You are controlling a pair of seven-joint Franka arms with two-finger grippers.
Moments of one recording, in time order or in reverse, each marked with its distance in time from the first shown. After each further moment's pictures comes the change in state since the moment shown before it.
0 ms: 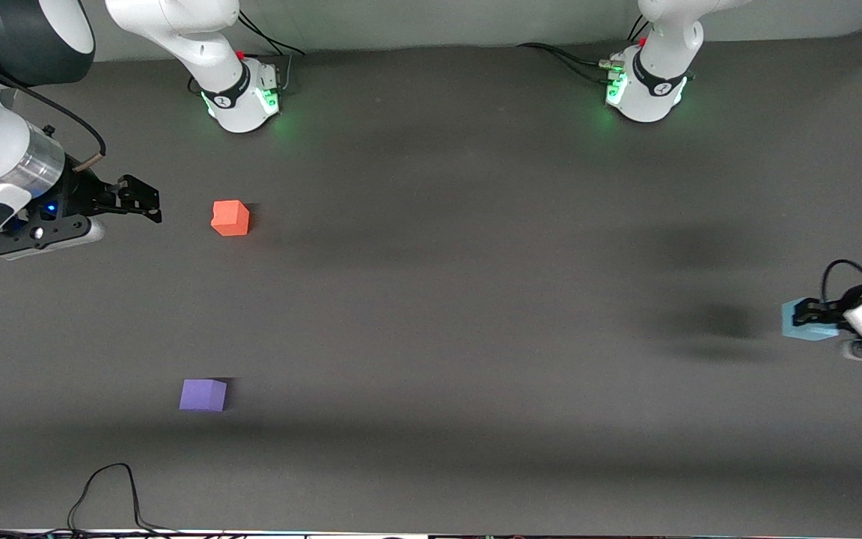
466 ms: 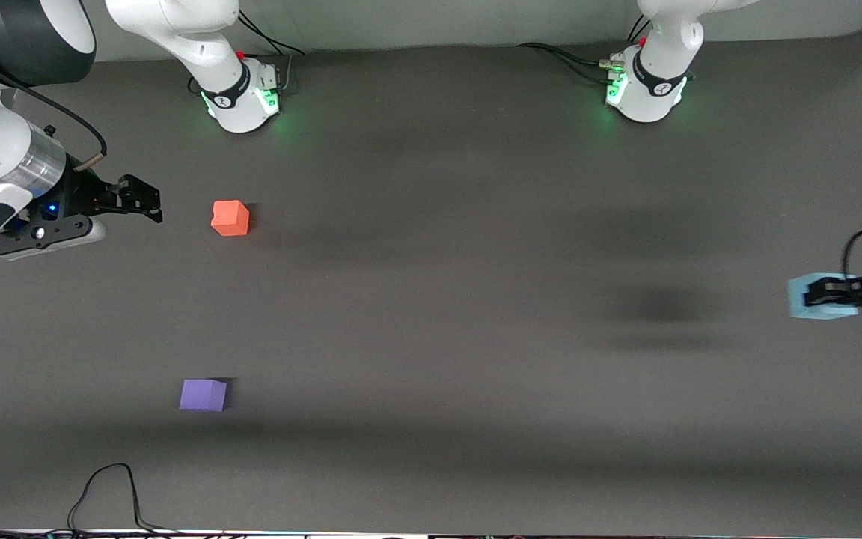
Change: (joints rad) left arm -0.143 -0.058 -0.027 0.202 -0.007 -0.335 -0.293; right arm 0.001 0.000 0.000 0.000 0.000 -0.001 0.000
